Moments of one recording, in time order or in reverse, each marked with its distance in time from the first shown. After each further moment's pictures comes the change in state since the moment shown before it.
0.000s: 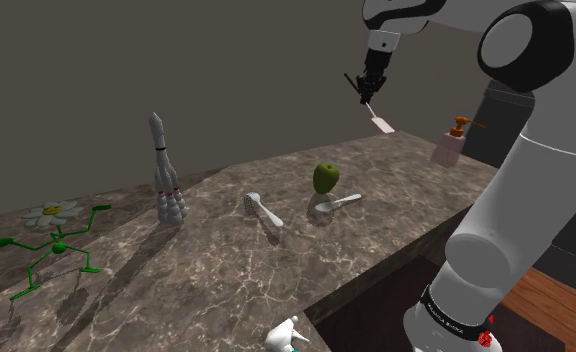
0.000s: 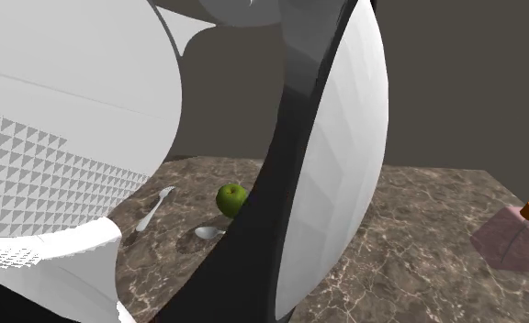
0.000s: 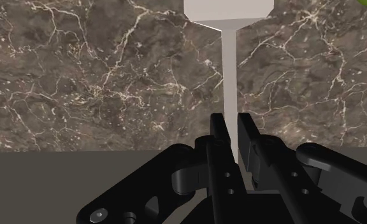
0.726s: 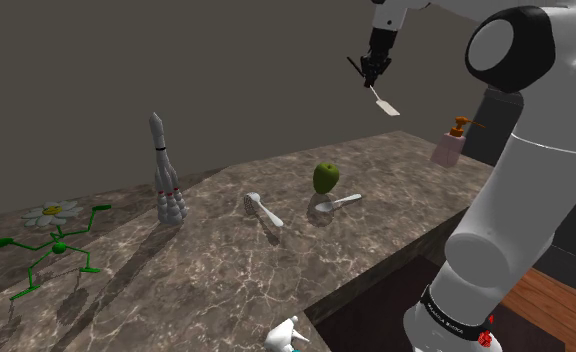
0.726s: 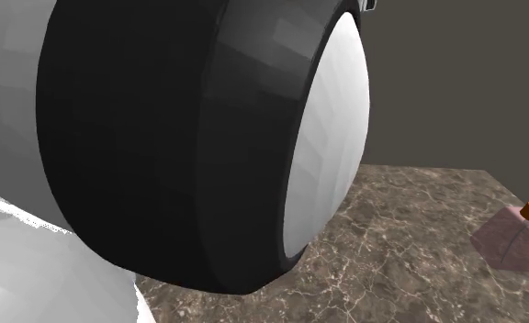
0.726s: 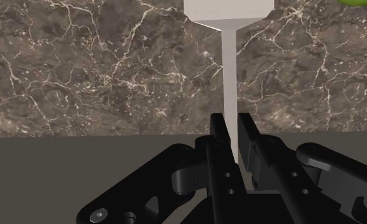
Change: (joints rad) arm -0.009 0.054 -0.007 0.216 0.019 -0.166 -0.009
